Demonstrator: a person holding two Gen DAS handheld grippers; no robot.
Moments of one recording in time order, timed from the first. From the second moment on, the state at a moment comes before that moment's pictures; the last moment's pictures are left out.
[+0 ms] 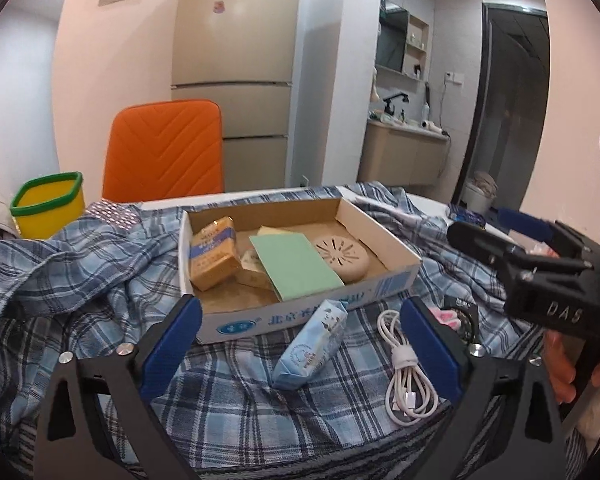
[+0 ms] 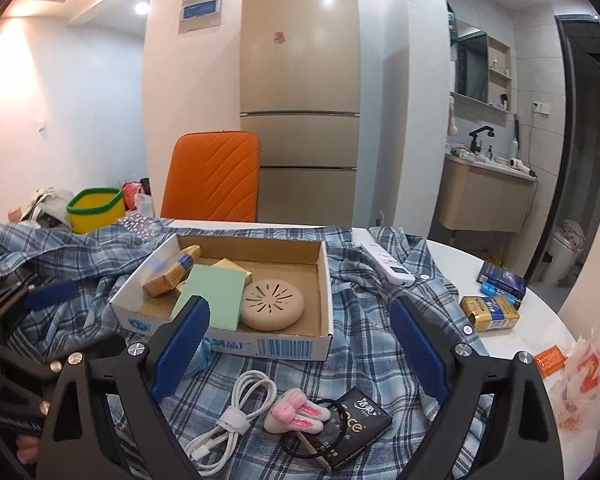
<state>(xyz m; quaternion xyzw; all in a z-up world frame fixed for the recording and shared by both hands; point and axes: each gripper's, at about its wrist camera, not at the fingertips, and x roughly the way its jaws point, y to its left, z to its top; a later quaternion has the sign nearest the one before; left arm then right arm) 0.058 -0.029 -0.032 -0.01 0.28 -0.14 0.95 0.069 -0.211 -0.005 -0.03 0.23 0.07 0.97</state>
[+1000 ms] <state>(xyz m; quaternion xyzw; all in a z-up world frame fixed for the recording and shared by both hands) 0.074 -0.050 -0.062 0.04 0.38 -0.16 0.91 0.078 -0.222 -0.009 0.00 0.26 0.08 0.96</state>
